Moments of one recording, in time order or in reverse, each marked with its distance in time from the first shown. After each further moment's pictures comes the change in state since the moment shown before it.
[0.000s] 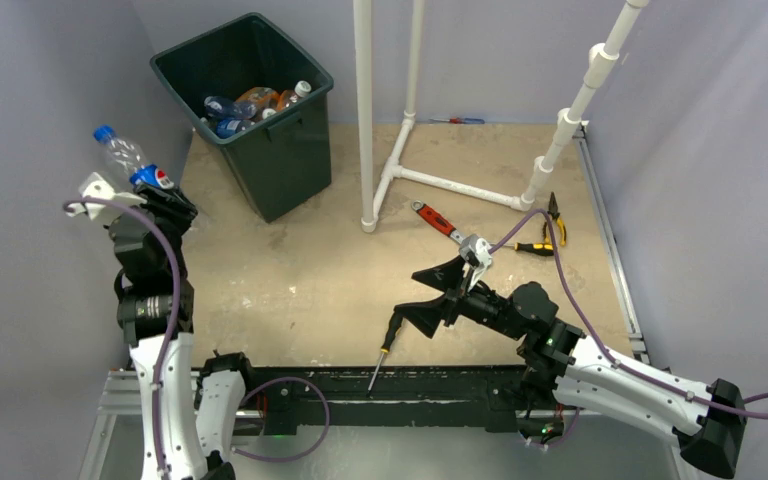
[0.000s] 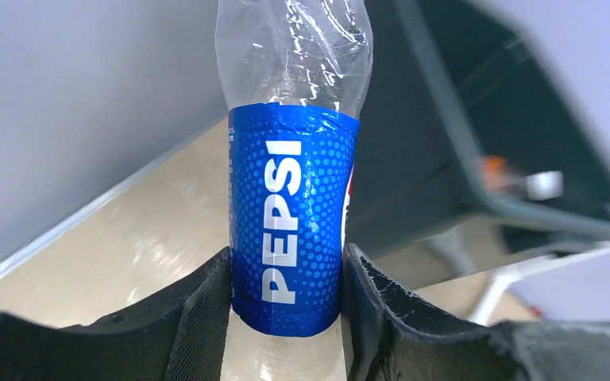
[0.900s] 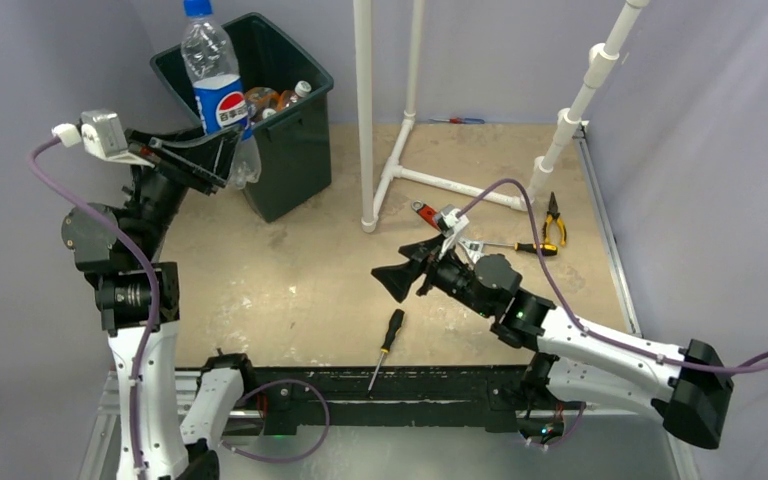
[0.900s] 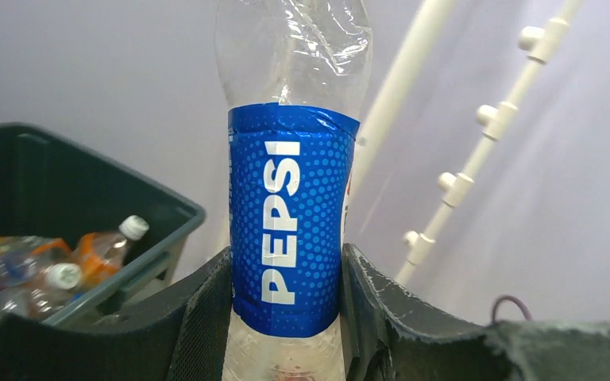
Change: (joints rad) left arm -0.069 0.082 0.281 0.468 0.795 -0.118; right arm 0.003 0.298 0.179 0.004 0.187 0.041
